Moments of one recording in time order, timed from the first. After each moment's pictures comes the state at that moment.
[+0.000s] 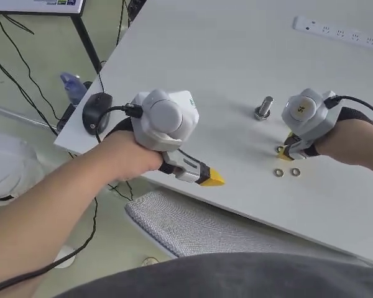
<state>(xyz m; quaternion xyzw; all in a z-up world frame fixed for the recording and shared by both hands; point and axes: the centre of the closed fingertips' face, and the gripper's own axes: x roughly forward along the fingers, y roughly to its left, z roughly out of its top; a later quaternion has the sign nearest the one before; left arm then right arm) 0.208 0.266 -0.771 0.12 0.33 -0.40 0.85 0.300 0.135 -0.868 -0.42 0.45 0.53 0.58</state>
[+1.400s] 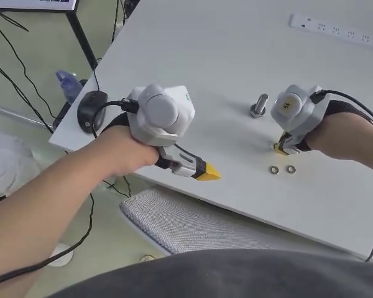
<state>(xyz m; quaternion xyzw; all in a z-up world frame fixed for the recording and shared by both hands) 0.214 0.267 -0.773 0.13 0.34 -0.39 0.85 0.303 0.133 -0.865 -0.44 0.46 0.51 0.57</state>
